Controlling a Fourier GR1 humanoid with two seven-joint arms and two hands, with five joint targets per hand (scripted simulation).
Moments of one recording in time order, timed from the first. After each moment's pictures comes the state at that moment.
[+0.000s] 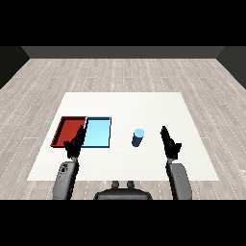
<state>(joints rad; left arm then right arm) -0.02 0.10 0.00 -1.54 0.02 0.01 0.01 0.01 -0.08 0.00 -1.59 0.01 -0.02 0.00</state>
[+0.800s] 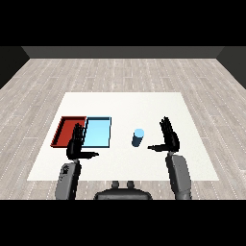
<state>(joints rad) 0.00 0.03 0.04 -1.58 0.10 -0.08 -0.39 -0.13 -0.07 -0.08 -1.50 -0.15 0.15 -0.23</state>
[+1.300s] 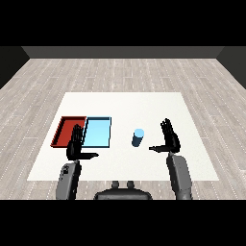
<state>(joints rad) 0.00 0.03 0.05 -1.54 0.12 -0.10 -0.46 -0.13 -0.08 -0.11 -1.44 -0.17 0.19 -0.30</state>
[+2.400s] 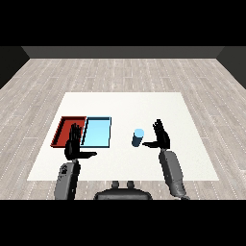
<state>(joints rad) 0.00 0.04 0.06 -1.56 0.16 -0.09 -0.44 -0.25 -0.03 -0.11 -1.18 -0.20 0.14 -0.28</state>
